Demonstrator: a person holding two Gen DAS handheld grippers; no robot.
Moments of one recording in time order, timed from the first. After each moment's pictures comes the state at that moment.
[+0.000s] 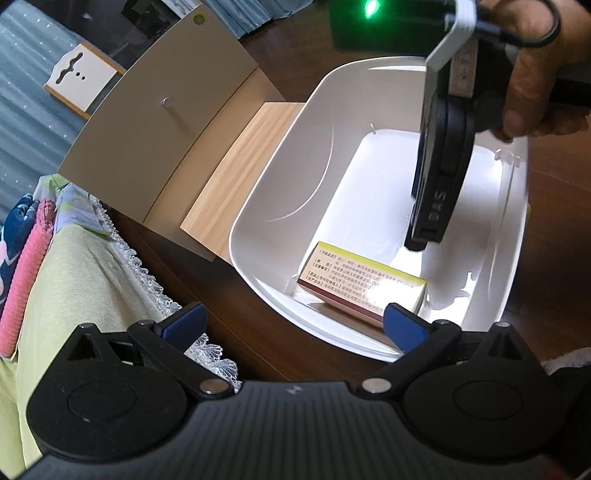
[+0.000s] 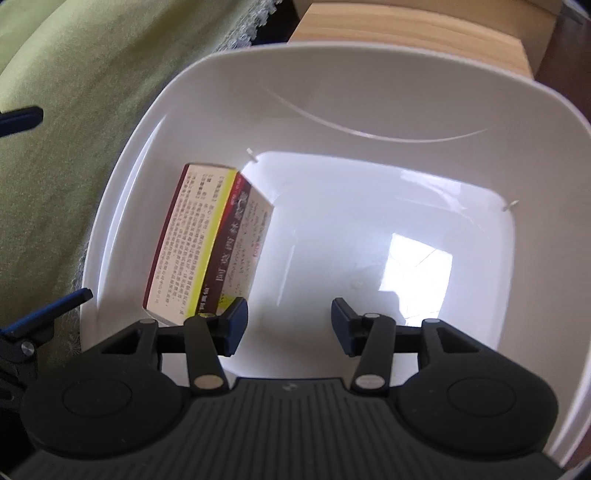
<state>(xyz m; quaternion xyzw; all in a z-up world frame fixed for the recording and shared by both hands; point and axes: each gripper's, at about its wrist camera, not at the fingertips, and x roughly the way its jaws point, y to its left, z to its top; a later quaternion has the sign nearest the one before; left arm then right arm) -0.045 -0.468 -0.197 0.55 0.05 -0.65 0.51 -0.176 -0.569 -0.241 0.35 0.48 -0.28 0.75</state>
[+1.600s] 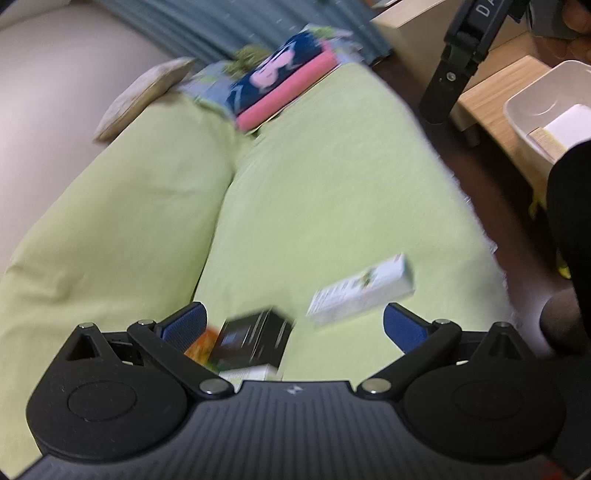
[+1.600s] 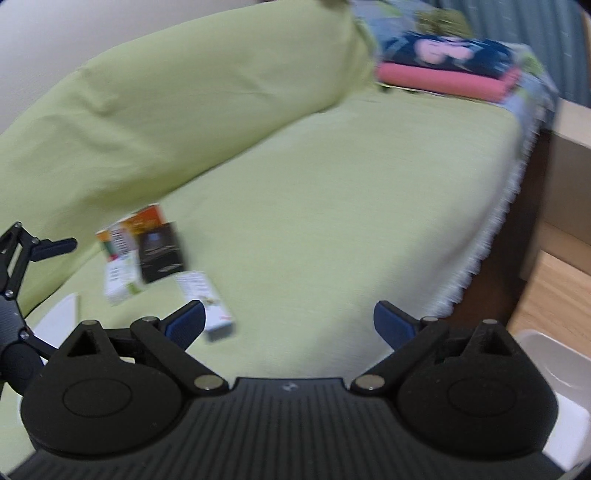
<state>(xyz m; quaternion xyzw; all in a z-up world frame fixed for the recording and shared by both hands) 0.048 -0.164 -0.008 0.49 0.13 -0.32 0.80 -0.027 -0.379 -0.002 0.19 0.31 -0.08 0.93</state>
